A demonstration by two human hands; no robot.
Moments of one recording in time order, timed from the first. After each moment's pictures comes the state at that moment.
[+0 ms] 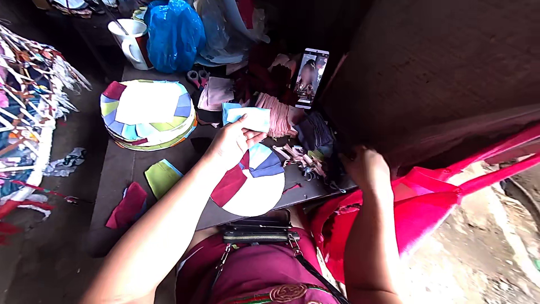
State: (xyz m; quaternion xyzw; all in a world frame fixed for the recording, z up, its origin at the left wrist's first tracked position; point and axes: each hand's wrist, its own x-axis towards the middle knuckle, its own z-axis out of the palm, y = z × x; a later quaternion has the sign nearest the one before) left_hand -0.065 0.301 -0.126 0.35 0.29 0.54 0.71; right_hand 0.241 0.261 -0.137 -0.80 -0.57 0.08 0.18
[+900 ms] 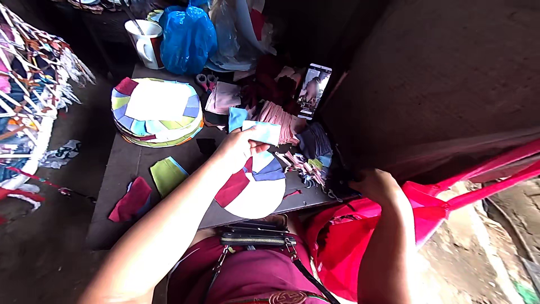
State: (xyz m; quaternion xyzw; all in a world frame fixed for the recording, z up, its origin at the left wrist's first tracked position) left_hand -0.061 0.289 -0.108 0.33 0.39 0.52 0.68; right_hand 0.280 0.260 -0.126 -0.80 -0.59 0.13 0.01
